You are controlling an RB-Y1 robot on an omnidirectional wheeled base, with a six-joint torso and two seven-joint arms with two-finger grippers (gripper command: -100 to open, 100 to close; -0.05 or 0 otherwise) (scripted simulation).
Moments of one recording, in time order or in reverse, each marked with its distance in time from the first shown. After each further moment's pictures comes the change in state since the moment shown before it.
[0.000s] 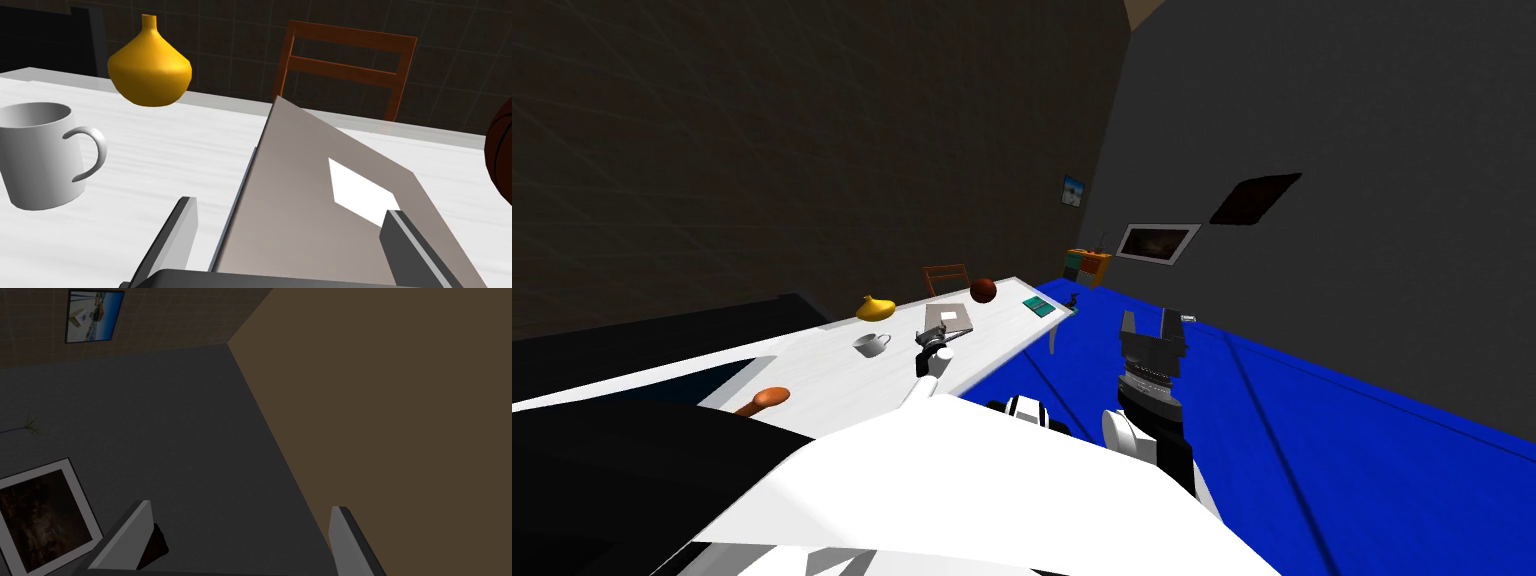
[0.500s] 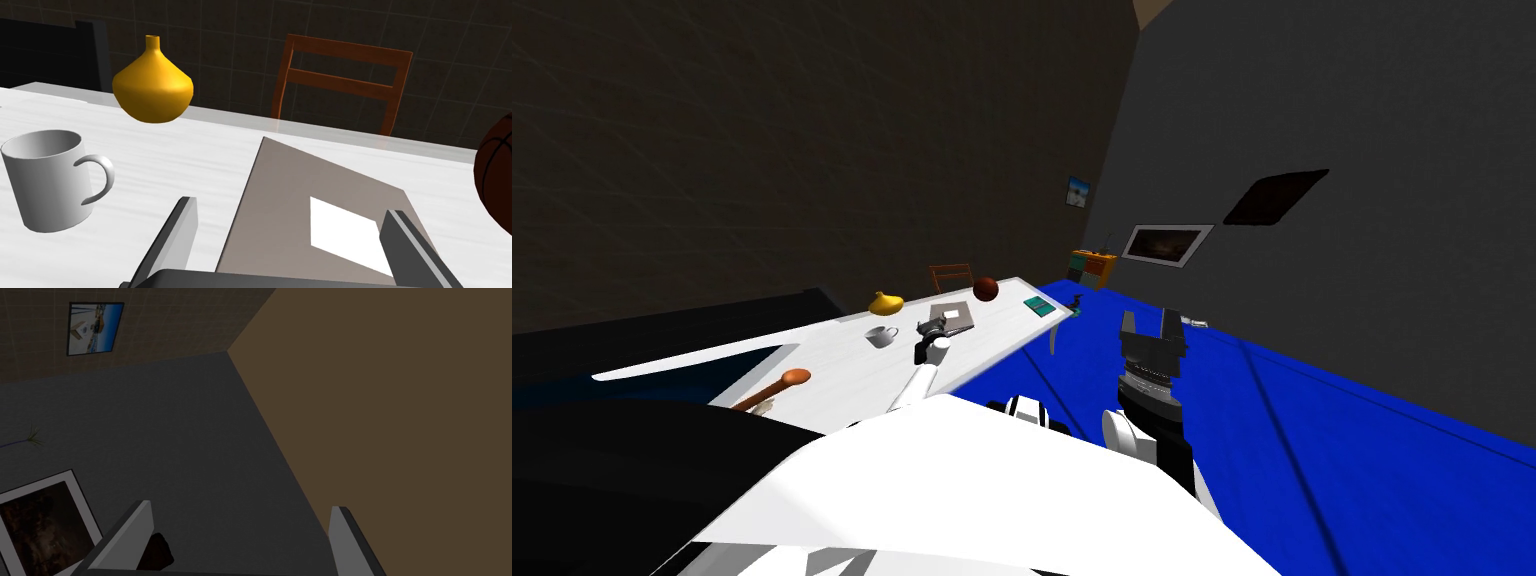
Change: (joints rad) left arm -0.069 0.037 0.056 -0.025 0.042 0.112 -0.094; right arm 0.000 0.000 0.000 0.000 0.000 0.000 0.000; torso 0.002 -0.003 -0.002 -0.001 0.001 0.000
